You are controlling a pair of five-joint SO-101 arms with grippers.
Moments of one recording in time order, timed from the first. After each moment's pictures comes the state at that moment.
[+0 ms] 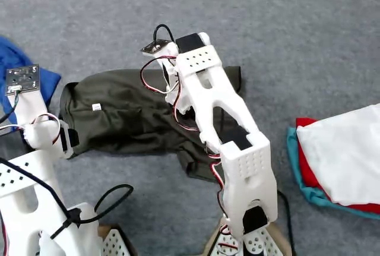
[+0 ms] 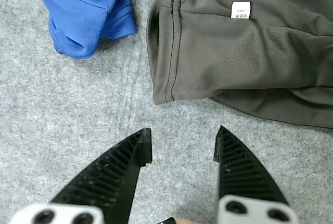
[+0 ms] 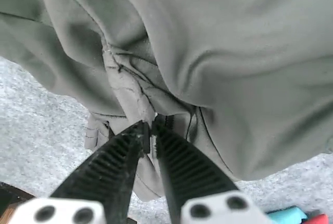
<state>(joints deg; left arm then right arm) -26.5 -48.6 38.9 85.6 -18.7 -26.1 34.2 -27.1 101.1 12.3</state>
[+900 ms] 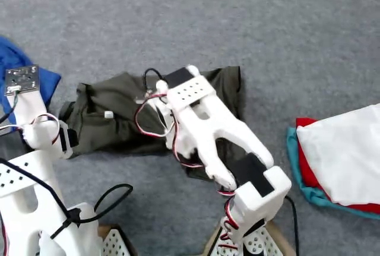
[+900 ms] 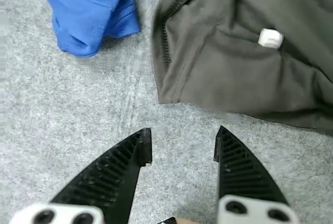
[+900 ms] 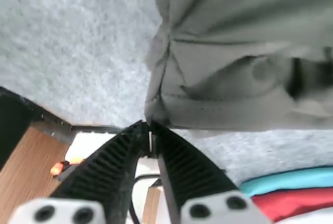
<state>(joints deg) -28.0 -48.6 38.9 85.6 -18.7 -34.4 12.0 11.3 101.0 11.2</state>
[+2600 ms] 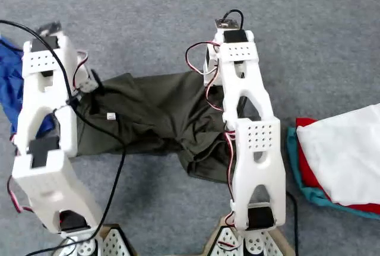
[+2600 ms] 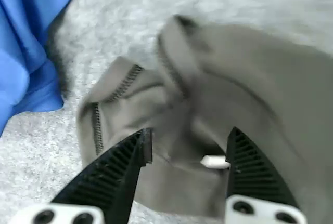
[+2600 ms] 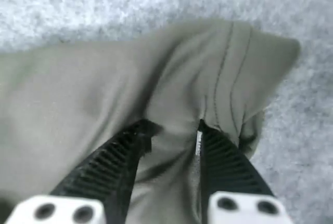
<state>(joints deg) -15.6 20.5 -10.7 85.0 6.9 -9.2 57.1 -49.2 91.8 -17.0</state>
